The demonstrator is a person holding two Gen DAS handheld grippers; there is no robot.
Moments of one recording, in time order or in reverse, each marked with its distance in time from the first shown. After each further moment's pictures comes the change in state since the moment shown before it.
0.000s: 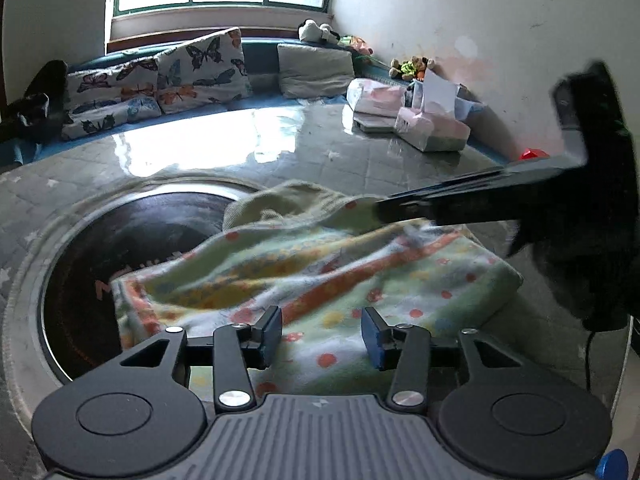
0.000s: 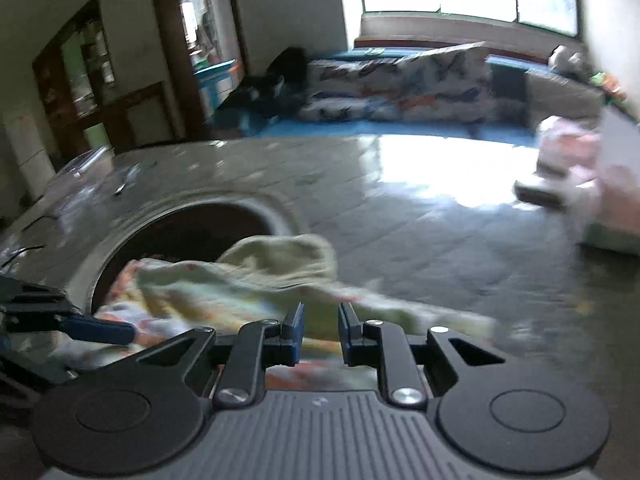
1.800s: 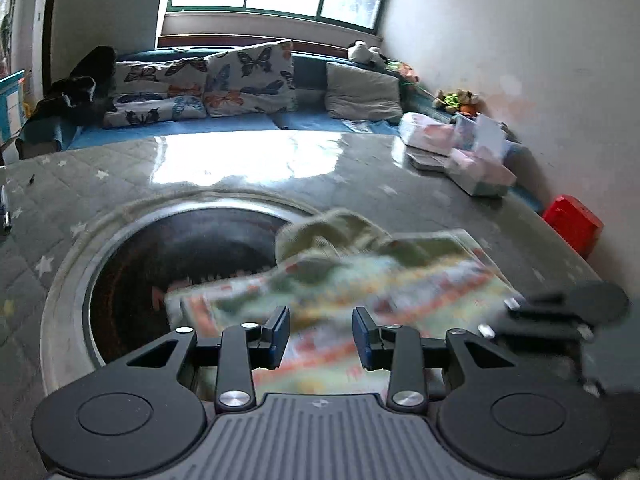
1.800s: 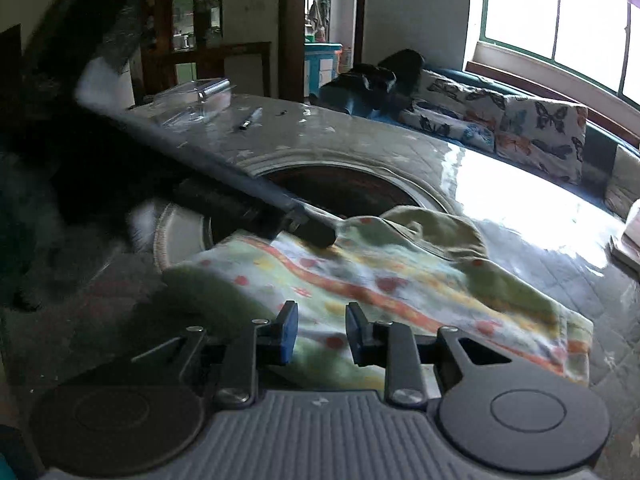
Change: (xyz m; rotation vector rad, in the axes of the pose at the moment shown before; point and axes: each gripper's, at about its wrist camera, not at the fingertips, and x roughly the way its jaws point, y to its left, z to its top) left arm -0.023 0.034 0.001 -0.126 -0.069 0.068; right arm -0.027 0.108 -0.046 -0.339 -0.009 0.132
